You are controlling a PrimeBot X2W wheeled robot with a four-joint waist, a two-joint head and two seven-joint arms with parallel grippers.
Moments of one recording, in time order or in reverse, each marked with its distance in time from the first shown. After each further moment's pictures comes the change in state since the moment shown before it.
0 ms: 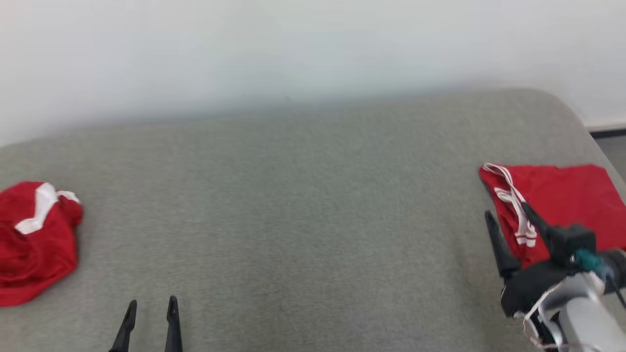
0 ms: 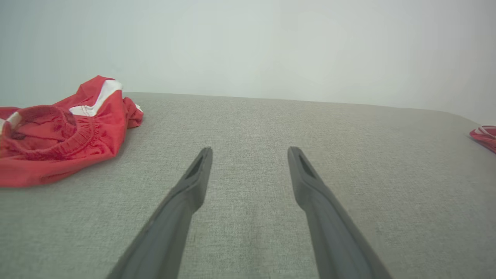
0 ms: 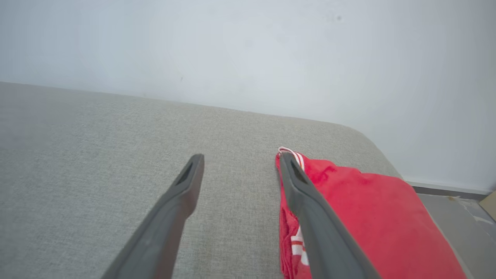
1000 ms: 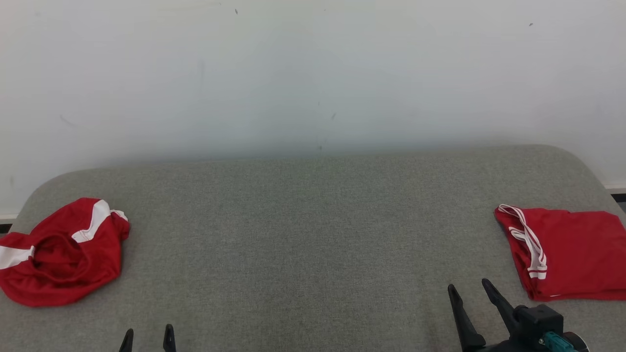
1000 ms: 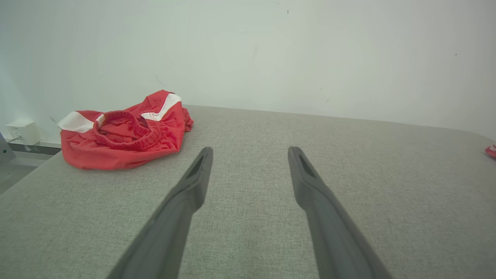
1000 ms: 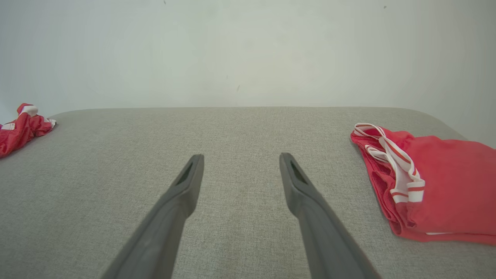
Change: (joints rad) left arm 0.085 -0.011 0.043 0.015 0.017 -0.016 0.000; right arm 0.345 0.193 -0.068 -0.203 -0.019 0.000 -0.010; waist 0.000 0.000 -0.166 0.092
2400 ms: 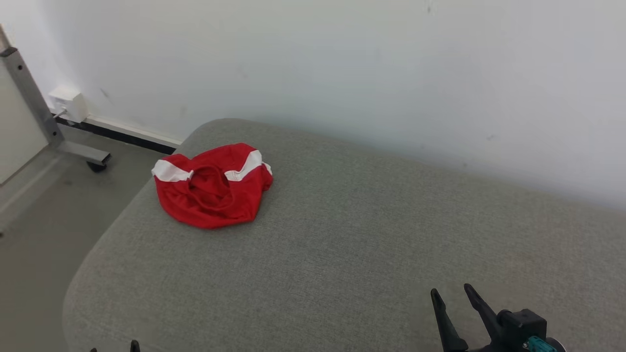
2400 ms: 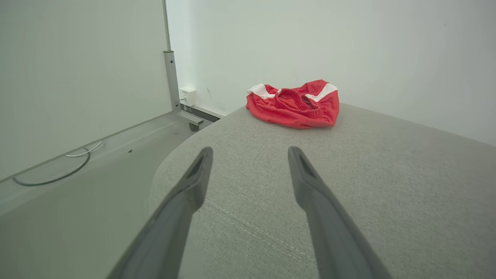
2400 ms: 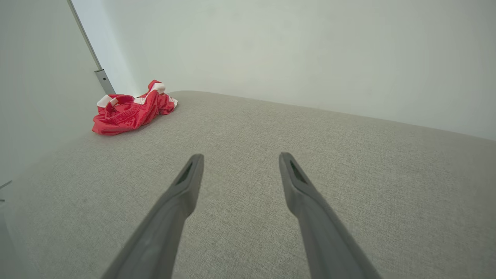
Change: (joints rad) left arm 0.062 -0.001 0.098 -0.045 0.014 0.000 0.000; right arm 0.001 0.052 0.017 0.013 0.014 0.000 -0.010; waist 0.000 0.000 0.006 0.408
